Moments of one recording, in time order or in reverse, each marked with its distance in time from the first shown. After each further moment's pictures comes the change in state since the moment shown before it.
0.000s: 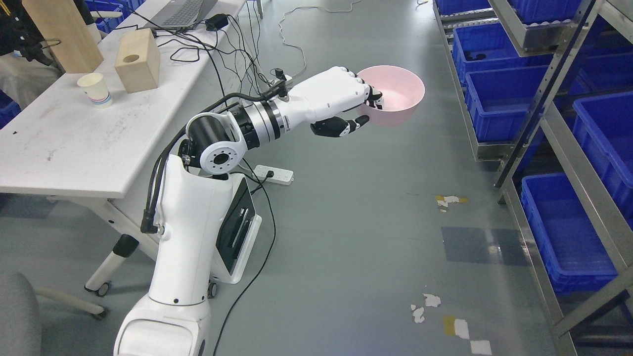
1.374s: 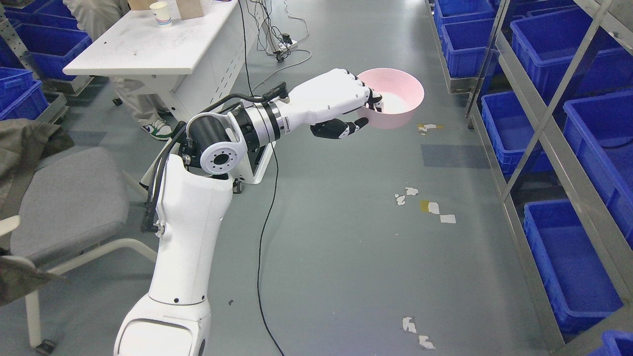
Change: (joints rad) left arm -0.001 0.000 0.004 0.006 -0.005 -0.010 -0.010; right arm 0.000 0.000 0.000 0.000 0.000 0.000 0.000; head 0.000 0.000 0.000
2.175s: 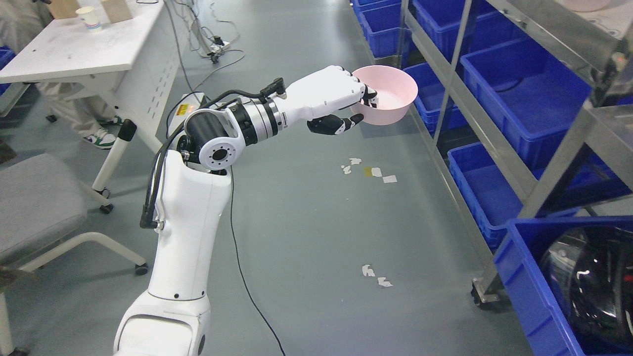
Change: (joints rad) left arm -0.013 0.000 0.011 0.026 -0.020 0.001 0.000; right arm 0.000 0.000 0.000 0.000 0.000 0.000 -0.001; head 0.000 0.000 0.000
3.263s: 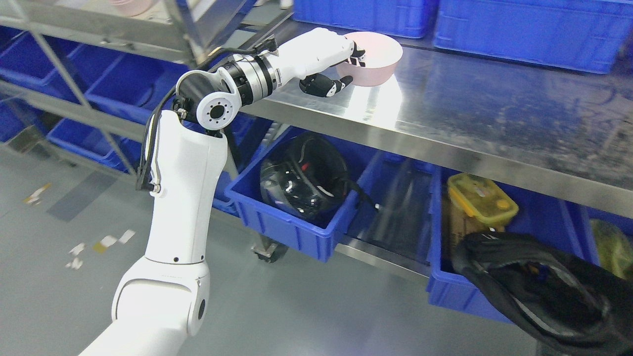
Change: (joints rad) left arm -0.148 0.000 0.030 0.114 -0.040 0.093 -0.006; right arm 0.000 0.000 0.000 0.000 0.000 0.000 -0.005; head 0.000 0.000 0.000
